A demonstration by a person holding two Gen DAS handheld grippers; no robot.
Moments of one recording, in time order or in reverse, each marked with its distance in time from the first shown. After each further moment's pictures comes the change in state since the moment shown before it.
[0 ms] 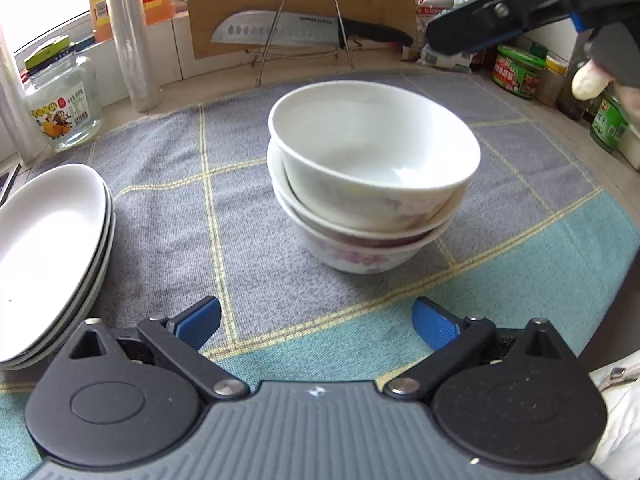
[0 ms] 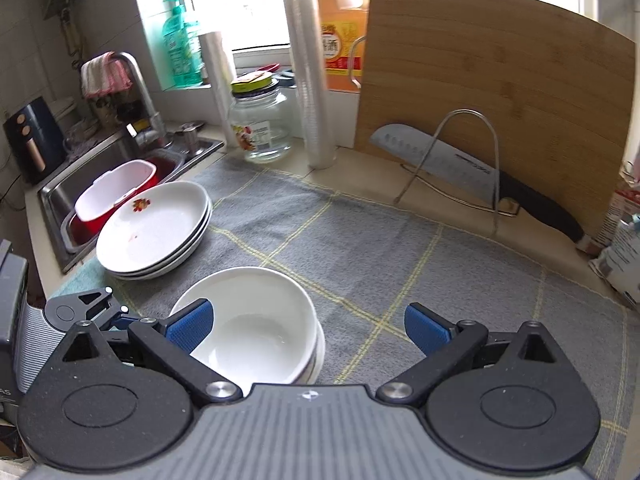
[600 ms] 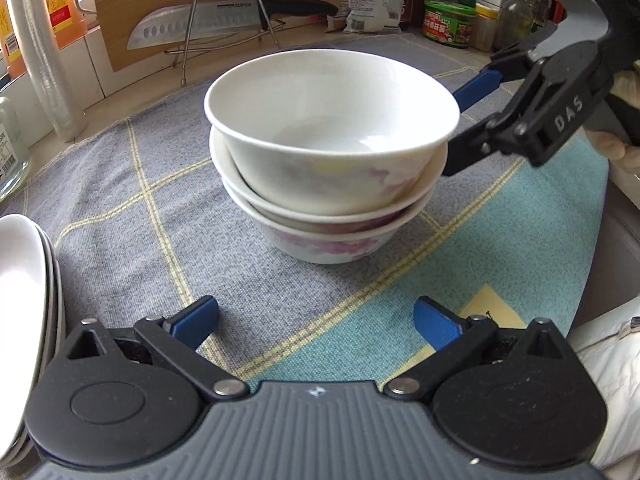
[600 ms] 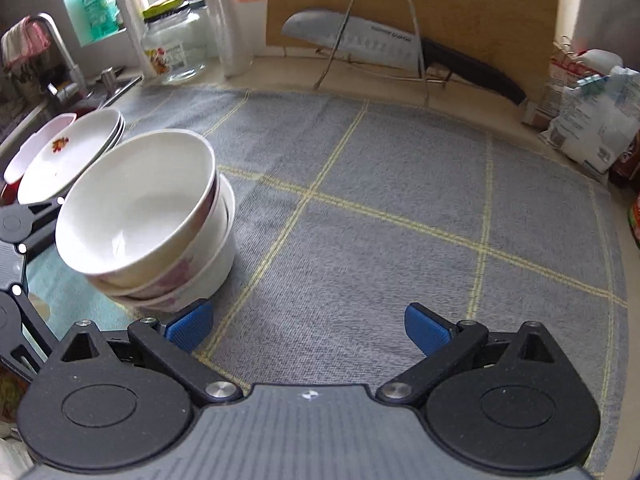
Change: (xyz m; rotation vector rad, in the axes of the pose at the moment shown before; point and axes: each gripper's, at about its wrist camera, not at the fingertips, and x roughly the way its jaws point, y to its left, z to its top) left arm 0.019 0.004 0.001 0.218 0.029 -0.141; right arm 0.039 -0.020 -0.076 0.094 0.183 -0.156
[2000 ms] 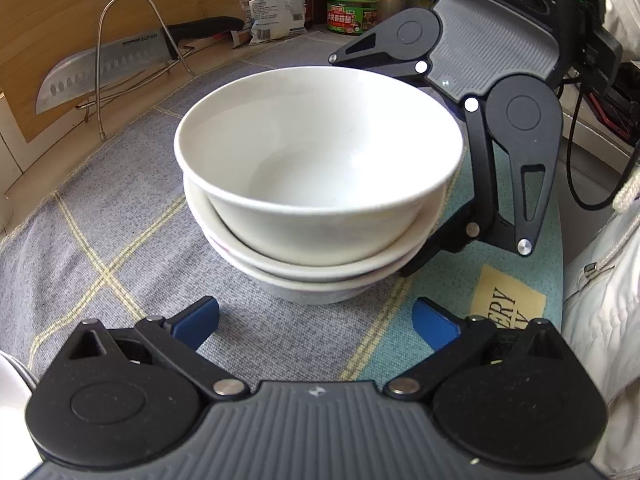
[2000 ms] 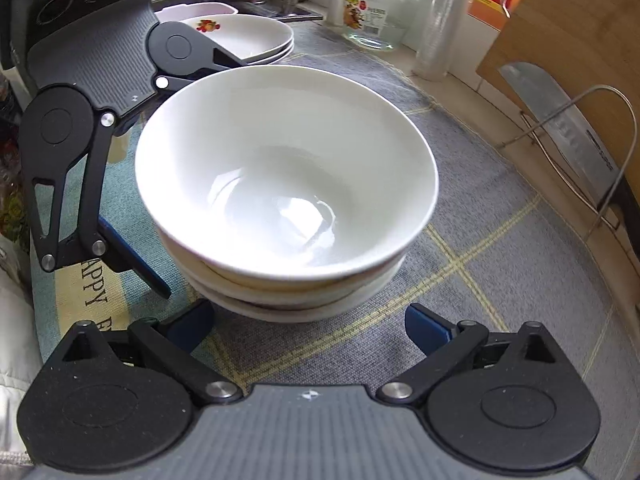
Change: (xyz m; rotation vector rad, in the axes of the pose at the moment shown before) left arm 0.022 0.031 0.022 0.288 -0.023 -0.219; right arm 0.040 0.062 0.011 -0.596 0.018 0.177
